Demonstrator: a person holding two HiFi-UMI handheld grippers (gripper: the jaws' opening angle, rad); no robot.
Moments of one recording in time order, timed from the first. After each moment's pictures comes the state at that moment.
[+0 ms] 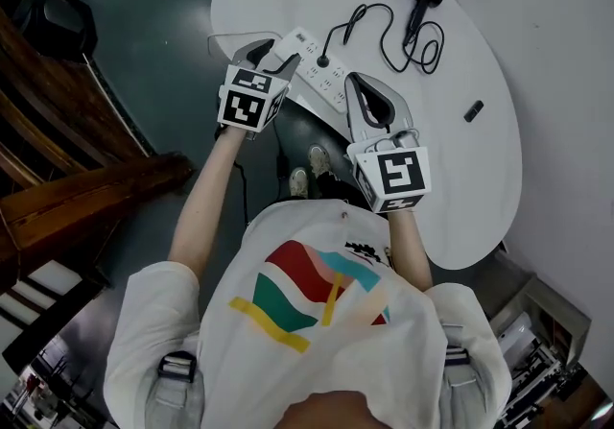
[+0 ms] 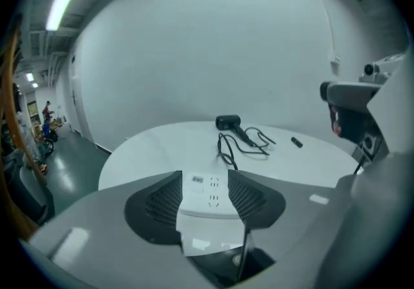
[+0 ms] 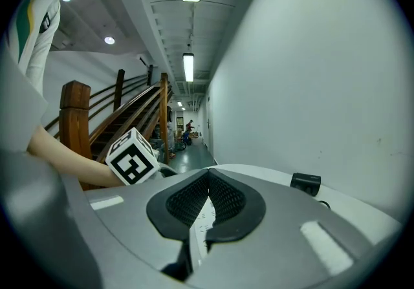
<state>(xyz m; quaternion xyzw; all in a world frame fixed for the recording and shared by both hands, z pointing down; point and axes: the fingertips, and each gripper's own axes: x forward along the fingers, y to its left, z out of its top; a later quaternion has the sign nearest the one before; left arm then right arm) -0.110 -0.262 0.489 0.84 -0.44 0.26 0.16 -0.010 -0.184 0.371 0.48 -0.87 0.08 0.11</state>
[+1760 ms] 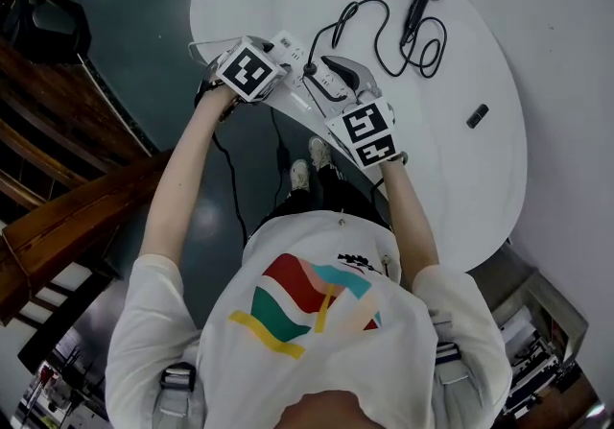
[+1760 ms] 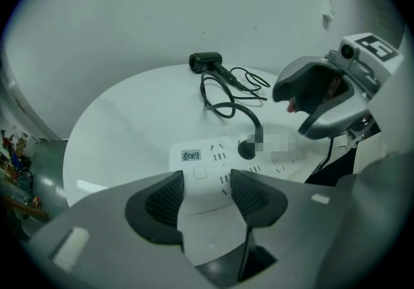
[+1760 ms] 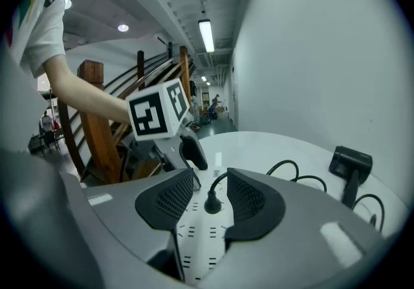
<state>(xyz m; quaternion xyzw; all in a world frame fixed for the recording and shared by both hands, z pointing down) -0.092 -0.300 0.575 0.81 -0.26 0.50 0.15 -0.034 -0.251 0.492 0.35 -0.91 0.12 0.21</state>
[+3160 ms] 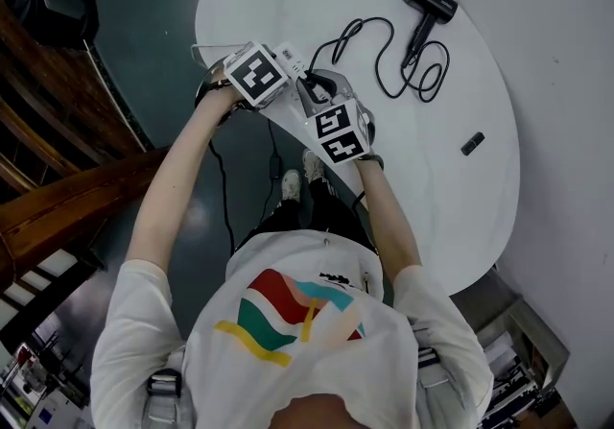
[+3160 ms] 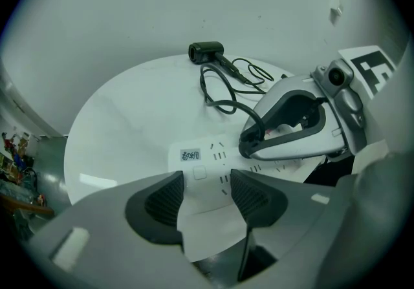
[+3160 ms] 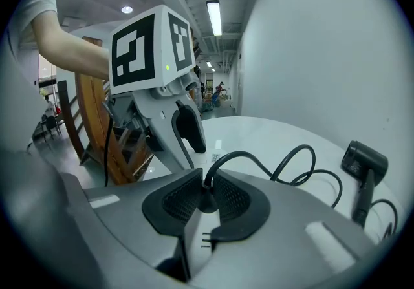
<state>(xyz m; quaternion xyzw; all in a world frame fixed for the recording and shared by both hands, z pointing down) -0.091 -0.287 0.587 0.78 -0.24 0.54 0.20 -0.054 -0.269 0.547 0.33 -0.89 0.10 0.29</state>
